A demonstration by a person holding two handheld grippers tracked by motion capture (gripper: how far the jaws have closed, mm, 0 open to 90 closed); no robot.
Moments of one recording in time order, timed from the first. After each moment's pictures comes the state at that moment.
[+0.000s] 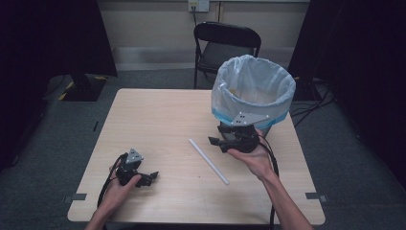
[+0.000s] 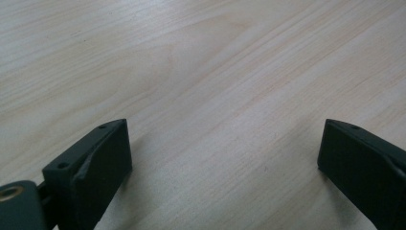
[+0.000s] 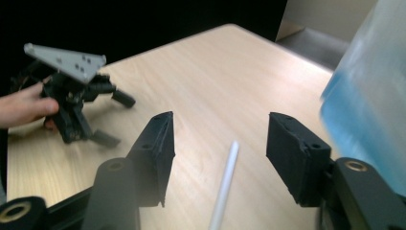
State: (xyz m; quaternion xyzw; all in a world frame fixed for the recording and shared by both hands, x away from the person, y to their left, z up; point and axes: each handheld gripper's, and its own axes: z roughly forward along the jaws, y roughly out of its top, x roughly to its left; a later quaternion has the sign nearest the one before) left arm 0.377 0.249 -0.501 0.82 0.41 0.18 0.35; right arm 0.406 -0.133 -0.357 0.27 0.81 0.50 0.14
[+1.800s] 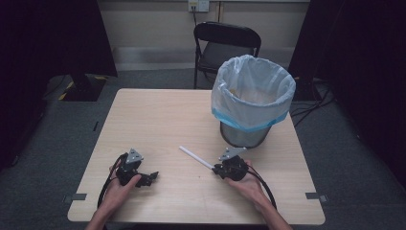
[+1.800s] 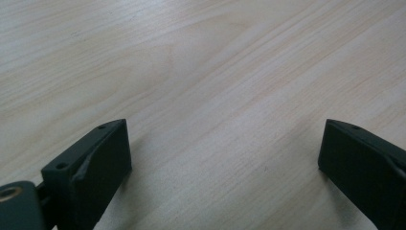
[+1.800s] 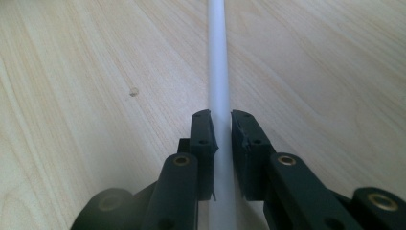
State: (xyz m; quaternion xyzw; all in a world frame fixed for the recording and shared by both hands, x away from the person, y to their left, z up) left arm 0.377 0.249 -0.501 0.82 0.41 0.18 0.35; right arm 0.394 -0.124 -0.488 0.28 0.88 0.36 0.10
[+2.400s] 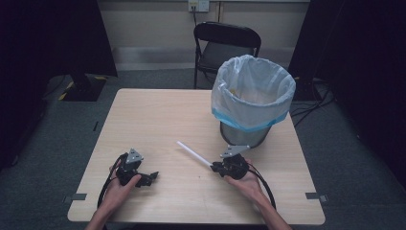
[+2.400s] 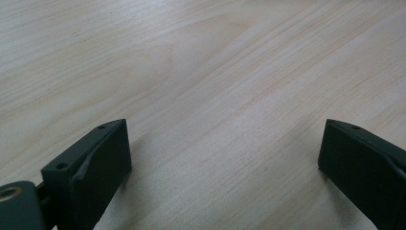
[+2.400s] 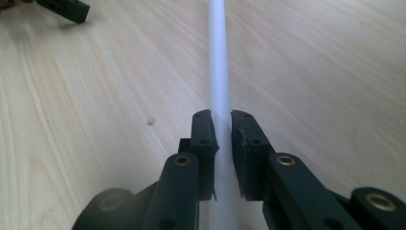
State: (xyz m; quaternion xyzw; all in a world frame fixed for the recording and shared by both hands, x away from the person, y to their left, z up) left arm 0.377 0.248 -0.501 0.82 0.41 0.17 0.35; right arm 0.393 -0.125 -0.477 0.29 0.86 0.41 0.09
